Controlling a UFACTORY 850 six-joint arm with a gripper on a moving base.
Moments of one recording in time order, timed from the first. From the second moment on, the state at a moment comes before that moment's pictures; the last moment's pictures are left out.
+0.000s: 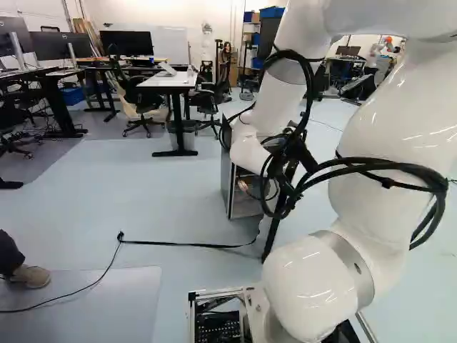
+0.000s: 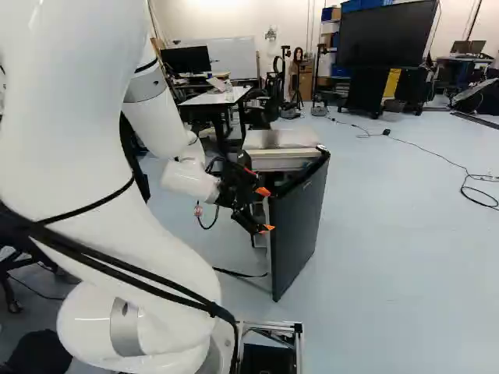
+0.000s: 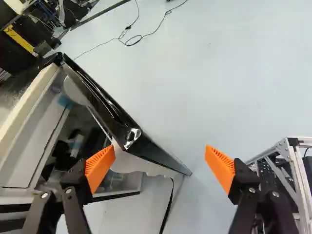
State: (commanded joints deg) arm 10.7 -3.8 -22.1 91.5 50.2 0.0
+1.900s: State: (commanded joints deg) arm -19.4 -11.1 -30.8 91.5 50.2 0.0
